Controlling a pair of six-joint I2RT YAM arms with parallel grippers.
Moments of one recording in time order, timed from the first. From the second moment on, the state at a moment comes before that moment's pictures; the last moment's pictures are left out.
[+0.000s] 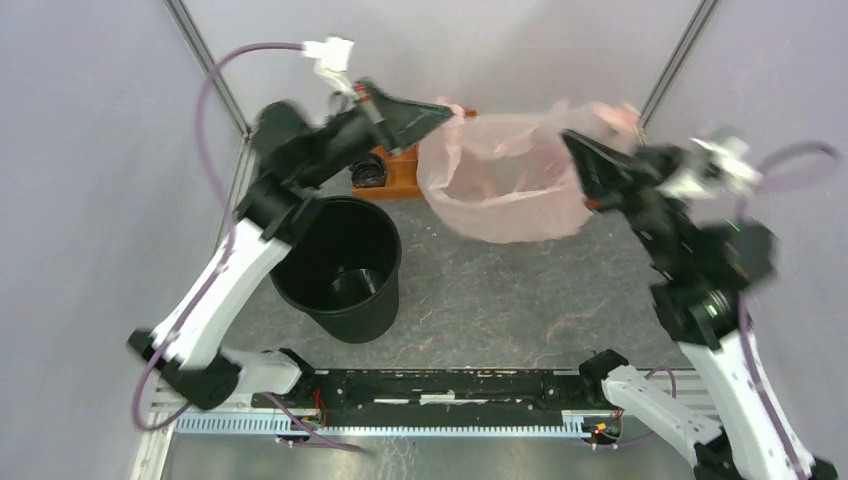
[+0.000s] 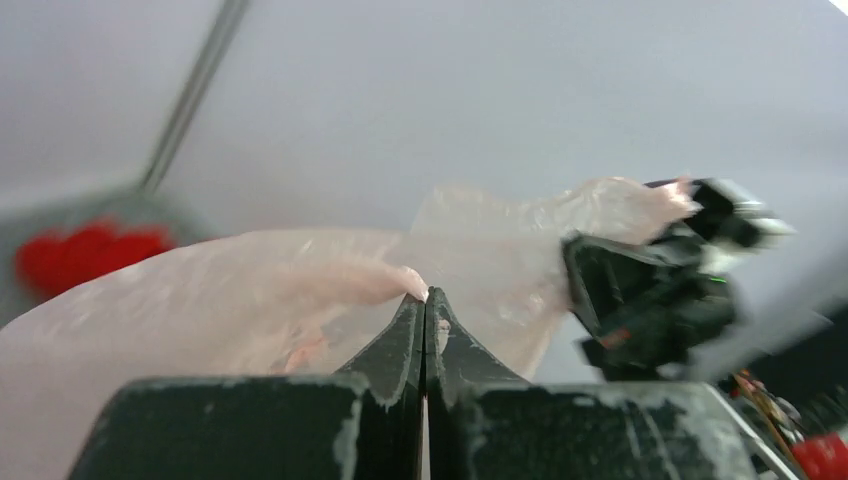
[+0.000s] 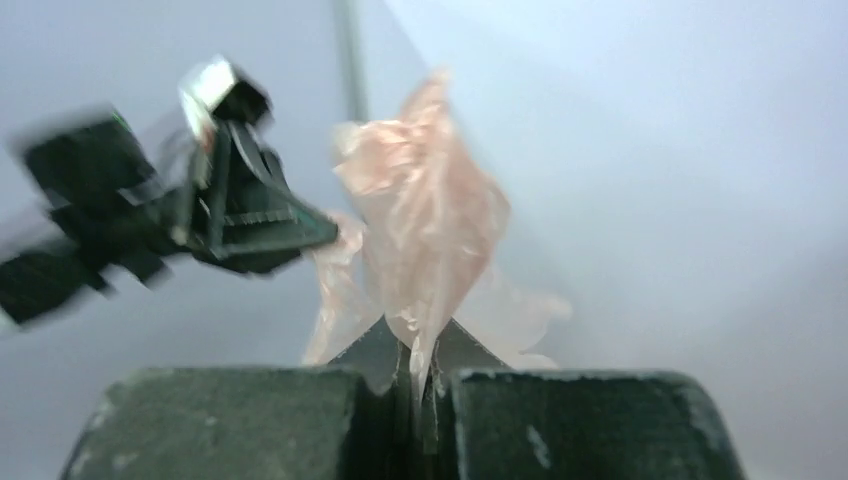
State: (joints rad) left arm -0.63 1.37 1.65 -0.12 0.37 -0.77; right arm 0.48 0.83 1.22 -0.03 -0.15 0.19
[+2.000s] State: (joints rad) left arm -0.85 1.44 1.61 -0.37 0.21 -0.58; right arm 0.48 0.79 0.84 -0.02 -0.34 0.12
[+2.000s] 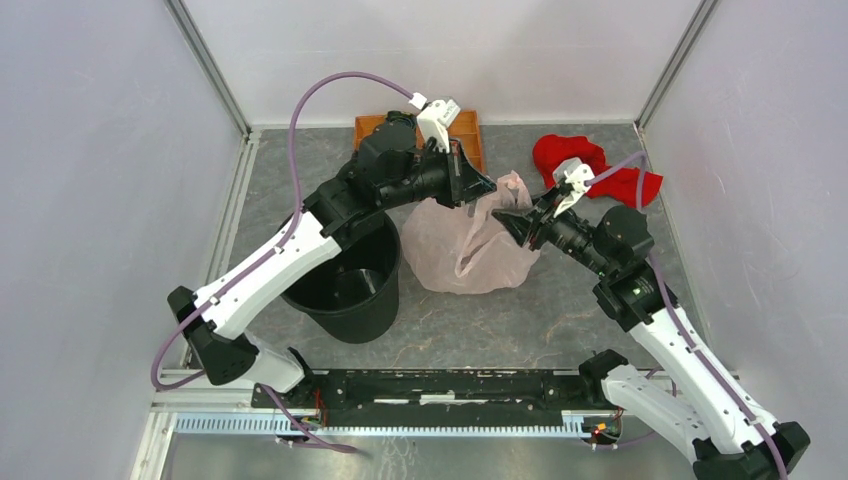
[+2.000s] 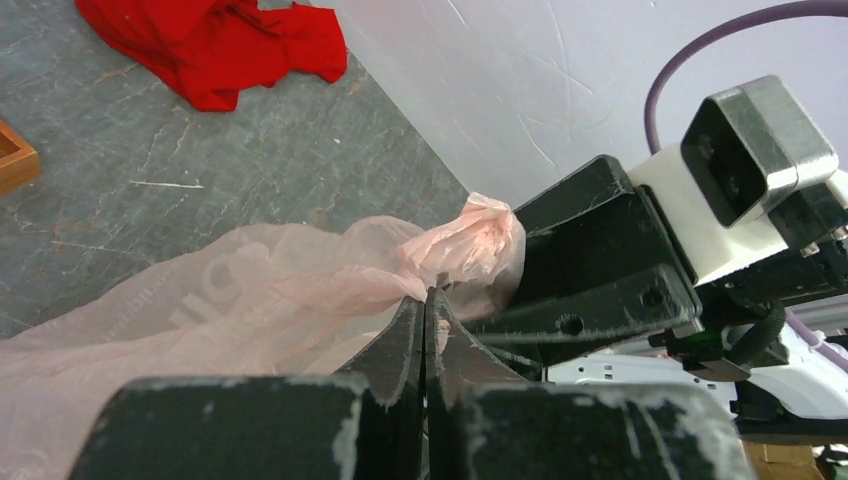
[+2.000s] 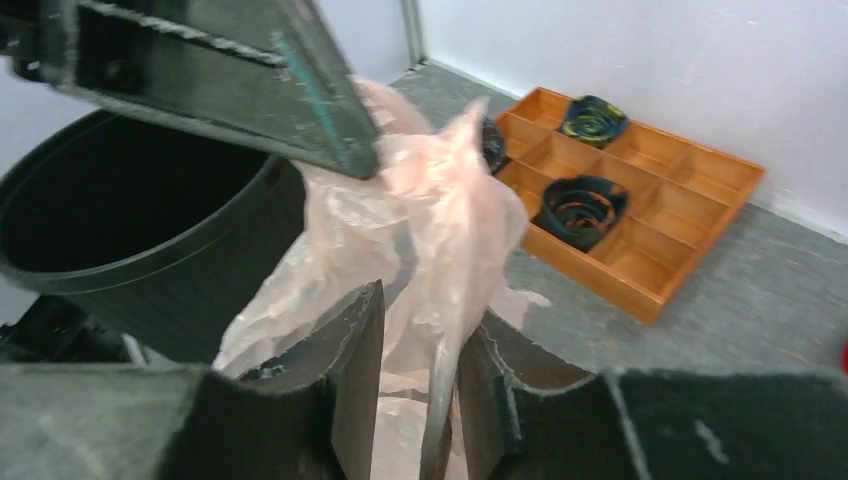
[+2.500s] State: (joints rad) left arm -0.86 1.54 1.68 -0.37 0.22 -0.59; right arm 0.51 0.79 0.77 0.12 -0.35 0.20
